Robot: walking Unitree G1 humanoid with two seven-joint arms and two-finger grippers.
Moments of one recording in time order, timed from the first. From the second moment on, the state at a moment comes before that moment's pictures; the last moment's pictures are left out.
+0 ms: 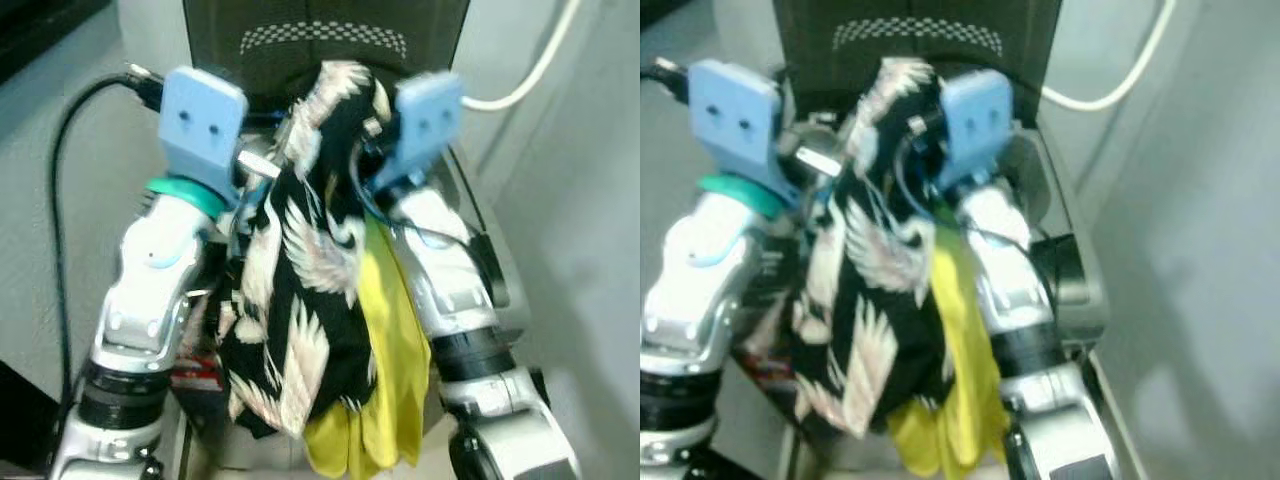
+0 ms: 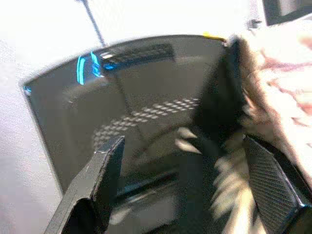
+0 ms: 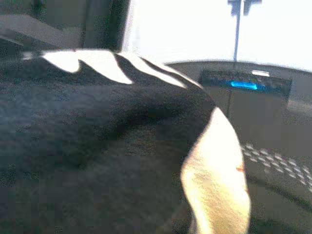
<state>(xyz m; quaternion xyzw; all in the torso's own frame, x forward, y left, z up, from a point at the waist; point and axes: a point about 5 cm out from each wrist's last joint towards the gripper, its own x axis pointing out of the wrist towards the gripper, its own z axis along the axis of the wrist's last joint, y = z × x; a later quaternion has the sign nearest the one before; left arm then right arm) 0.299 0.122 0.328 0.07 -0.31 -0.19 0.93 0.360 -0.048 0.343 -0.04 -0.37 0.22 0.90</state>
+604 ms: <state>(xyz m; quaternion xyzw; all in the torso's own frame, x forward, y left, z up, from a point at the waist) 0.247 0.145 0.252 0.03 -0.07 -0.34 0.94 0.384 -0.035 0.360 0.00 -0.35 0.21 0.91</state>
